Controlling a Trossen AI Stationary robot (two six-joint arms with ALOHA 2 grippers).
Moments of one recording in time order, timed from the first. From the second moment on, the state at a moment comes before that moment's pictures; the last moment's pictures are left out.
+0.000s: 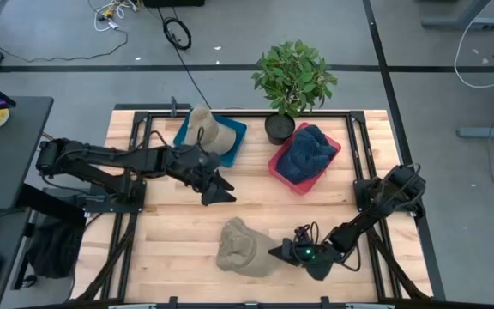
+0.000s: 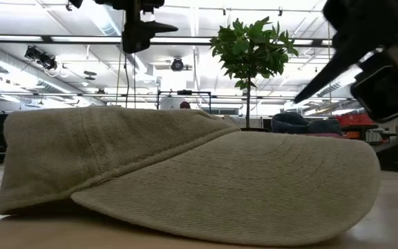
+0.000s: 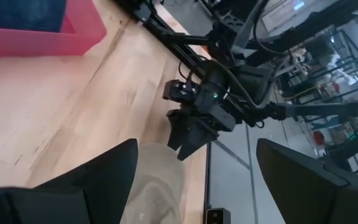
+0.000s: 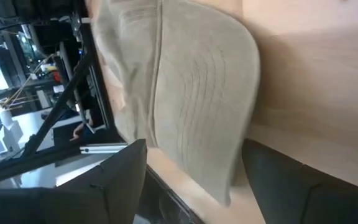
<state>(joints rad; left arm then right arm) -0.02 1.24 0.91 -0.04 0.24 -0.78 0.77 1.87 0.77 0.42 0.66 2.17</state>
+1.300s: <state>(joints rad) -0.11 1.22 0.91 -0.05 0.24 -0.80 0.68 1.70 0.77 0.58 0.69 1.70</state>
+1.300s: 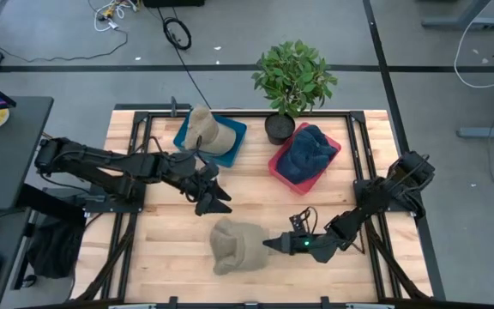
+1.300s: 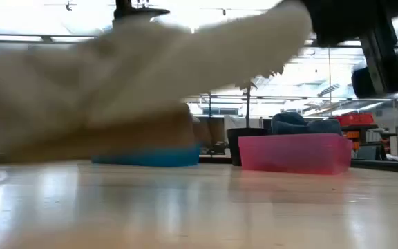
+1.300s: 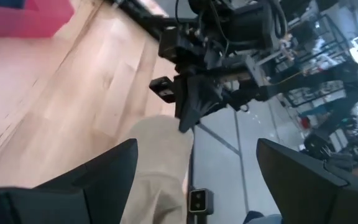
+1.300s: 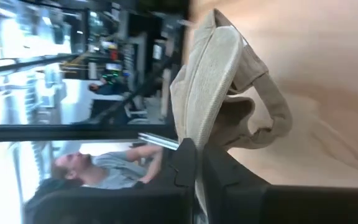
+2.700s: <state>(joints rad) -0.07 0.95 0.91 0.11 0.10 -0.83 0.61 1.22 0.77 0.72 0.72 0.85</state>
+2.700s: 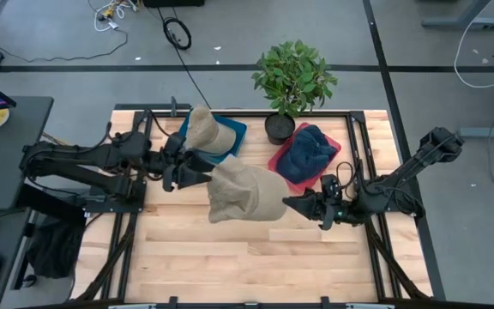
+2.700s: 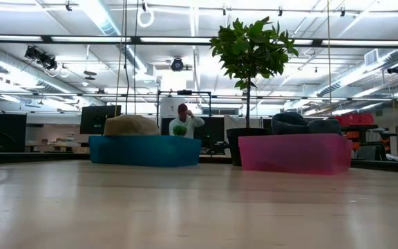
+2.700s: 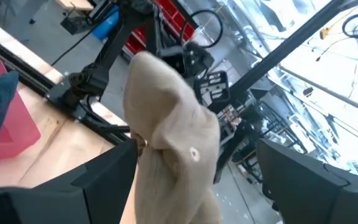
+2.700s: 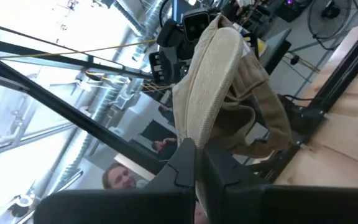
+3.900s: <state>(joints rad) -0.07 1.02 0.91 0.12 0.15 -0.70 0.49 1.22 0.77 0.71 0.61 0.94</state>
